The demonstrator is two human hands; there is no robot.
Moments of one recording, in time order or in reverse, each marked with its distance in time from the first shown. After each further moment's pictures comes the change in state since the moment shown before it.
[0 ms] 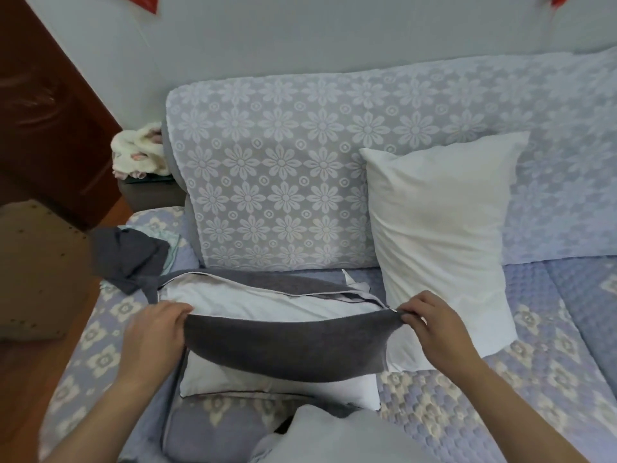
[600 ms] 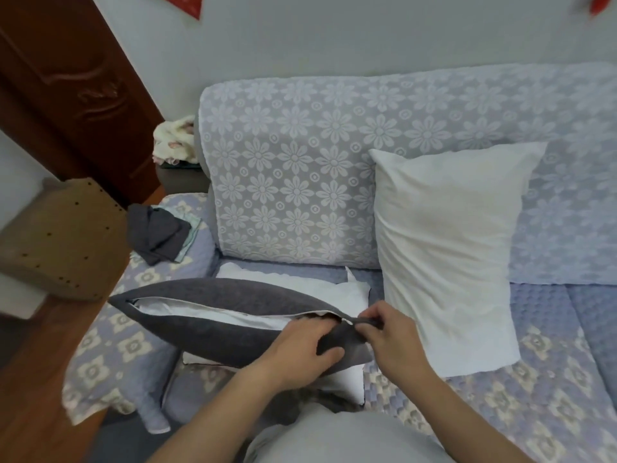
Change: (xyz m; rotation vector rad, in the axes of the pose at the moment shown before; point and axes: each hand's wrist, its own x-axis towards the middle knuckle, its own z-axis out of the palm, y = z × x) left_hand -0.059 0.264 0.004 -0.435 -0.538 0.284; right_hand -0.027 -0.038 -0.009 0.383 -0.117 0.169
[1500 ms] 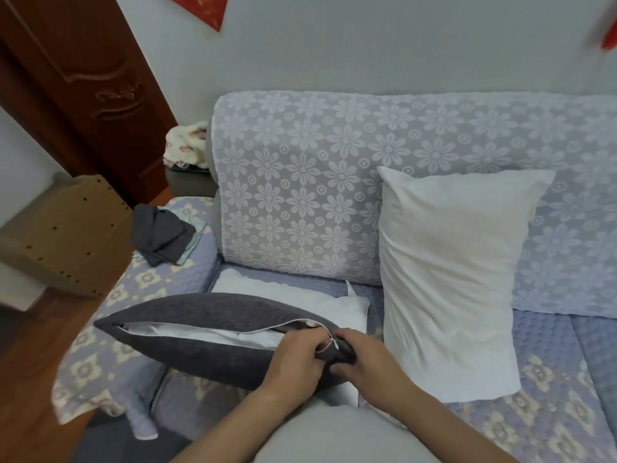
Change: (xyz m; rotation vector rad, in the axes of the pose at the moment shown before) left_hand 0.008 0.012 0.013 -0.160 0.336 -0.150; right_hand 0.014 0.010 0.015 -0.215 -0.427 -0.133
